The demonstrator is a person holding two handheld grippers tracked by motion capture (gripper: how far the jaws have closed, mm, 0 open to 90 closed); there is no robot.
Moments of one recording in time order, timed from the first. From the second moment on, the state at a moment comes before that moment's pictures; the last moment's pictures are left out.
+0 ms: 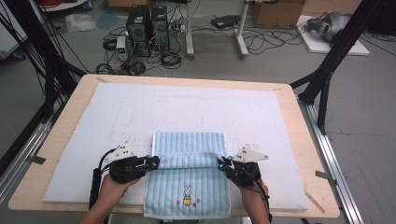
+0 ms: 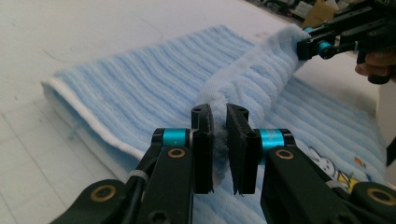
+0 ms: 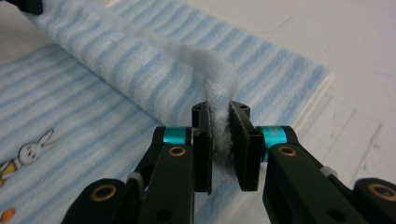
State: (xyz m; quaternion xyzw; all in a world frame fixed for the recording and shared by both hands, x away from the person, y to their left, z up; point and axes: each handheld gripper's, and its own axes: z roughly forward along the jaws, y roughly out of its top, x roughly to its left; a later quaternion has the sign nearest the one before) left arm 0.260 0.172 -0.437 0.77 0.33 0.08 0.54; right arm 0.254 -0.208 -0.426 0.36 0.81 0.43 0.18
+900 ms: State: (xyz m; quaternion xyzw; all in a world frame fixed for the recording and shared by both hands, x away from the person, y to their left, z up) left arm 0.315 0.201 -0.431 0.73 0.42 0.10 0.53; right arm 0.262 -0.191 -0.442 0.33 0.85 0.37 0.16
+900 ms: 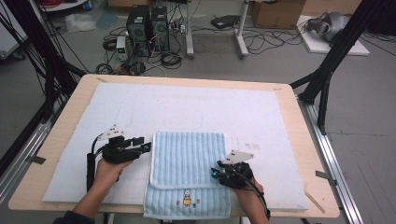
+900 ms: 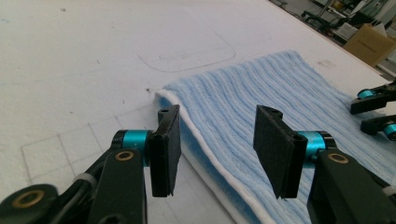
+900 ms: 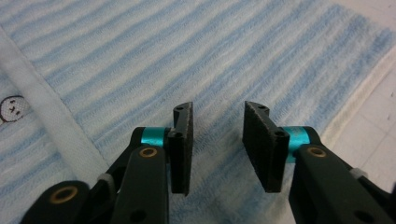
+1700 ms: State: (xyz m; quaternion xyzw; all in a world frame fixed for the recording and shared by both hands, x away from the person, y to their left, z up) left arm 0.371 0.162 -0.449 0.79 0.40 0.17 0.43; right arm 0.335 -0.207 -0.442 0.42 0.80 0.37 0.19
